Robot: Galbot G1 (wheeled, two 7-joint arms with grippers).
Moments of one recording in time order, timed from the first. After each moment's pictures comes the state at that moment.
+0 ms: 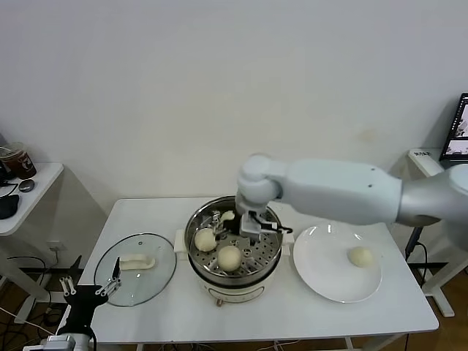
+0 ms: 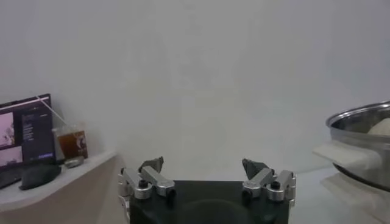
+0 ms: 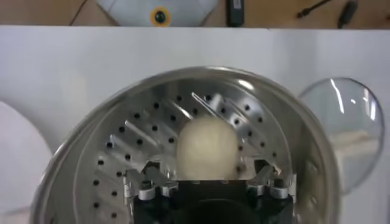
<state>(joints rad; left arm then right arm) 1.69 -1.31 -0.80 -2.04 -0.13 -0.14 -0.01 0.55 1.10 -1.25 1.53 -0.12 0.34 -1.08</state>
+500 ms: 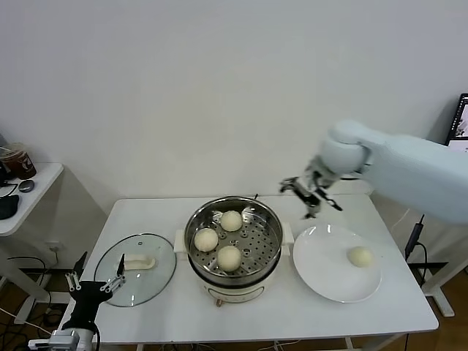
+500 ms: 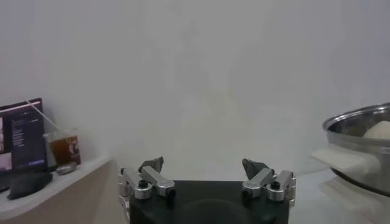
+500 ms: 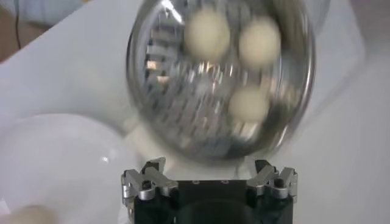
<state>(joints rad) 1.66 -1.28 -0.77 -2.01 -0.13 -0.14 -0.01 0.54 0.69 -1.14 1.58 -0.01 -0.11 -1.15</state>
